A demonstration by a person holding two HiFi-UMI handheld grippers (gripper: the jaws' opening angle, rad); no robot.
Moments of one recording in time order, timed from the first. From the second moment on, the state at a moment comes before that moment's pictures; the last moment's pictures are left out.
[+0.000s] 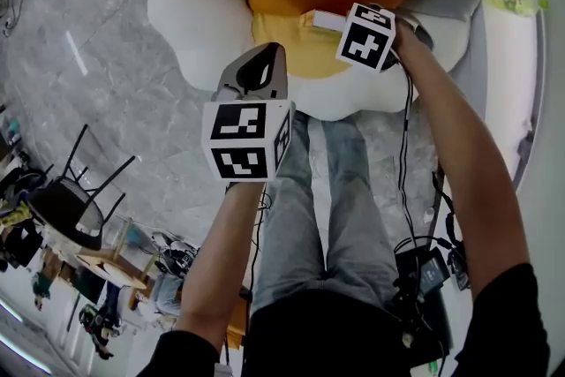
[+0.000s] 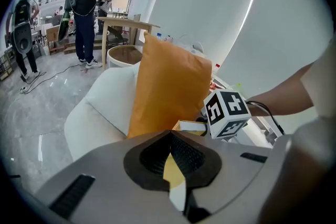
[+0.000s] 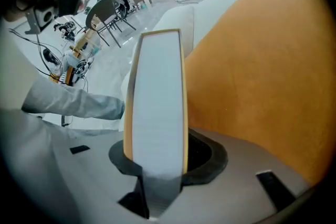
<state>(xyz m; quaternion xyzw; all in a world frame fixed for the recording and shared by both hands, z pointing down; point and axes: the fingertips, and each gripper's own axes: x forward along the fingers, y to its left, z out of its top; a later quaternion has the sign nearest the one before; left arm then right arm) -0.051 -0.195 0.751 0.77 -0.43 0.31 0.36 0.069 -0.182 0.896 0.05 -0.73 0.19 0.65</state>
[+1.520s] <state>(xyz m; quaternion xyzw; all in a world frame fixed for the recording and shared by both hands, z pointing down) -0.018 -0.167 0.452 0.83 -0.45 0.24 0.24 0.121 -0.172 0.395 0.35 -0.90 0.21 0.18</state>
